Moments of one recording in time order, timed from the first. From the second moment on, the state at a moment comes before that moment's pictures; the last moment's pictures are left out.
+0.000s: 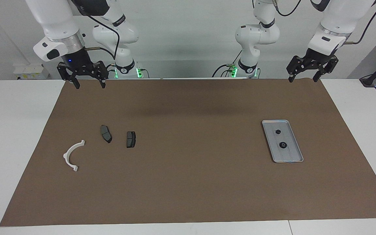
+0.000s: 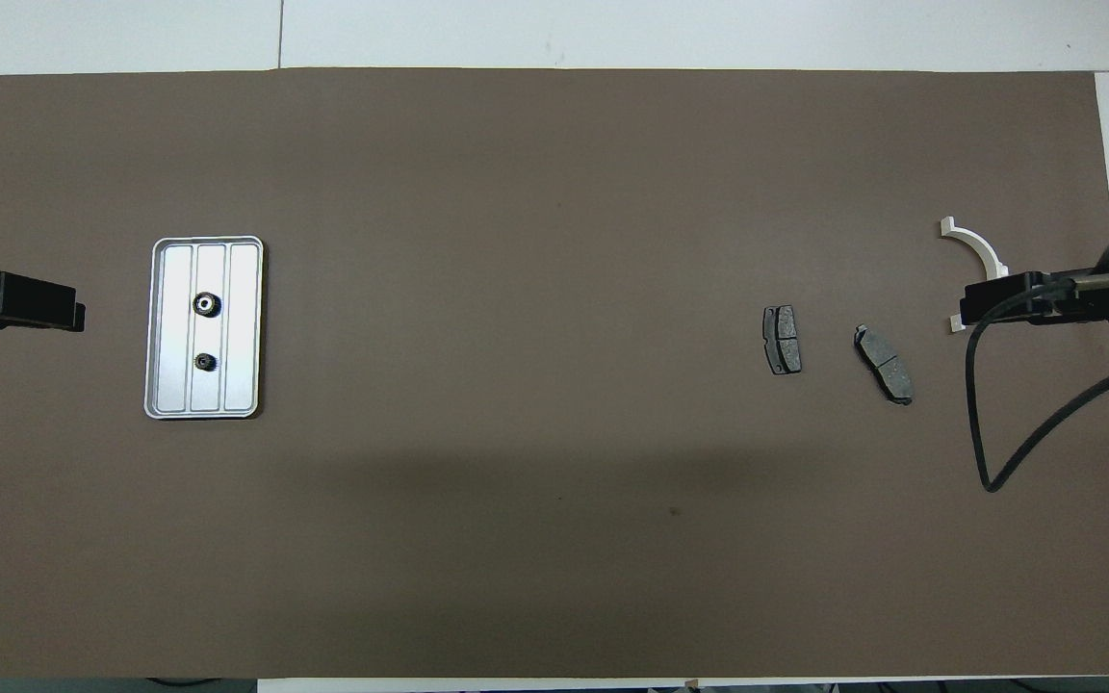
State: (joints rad) left arm -0.08 -0.08 -0.01 -1.60 0.01 1.54 -0.02; right arm 0.02 -0.11 0.02 -1.71 0.01 1.65 0.06
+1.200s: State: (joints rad) left arm -0.02 0.00 0.01 -2.15 0.02 2.21 0.08; right arm 0.02 -0.11 0.02 -1.71 0.01 1.64 0.06
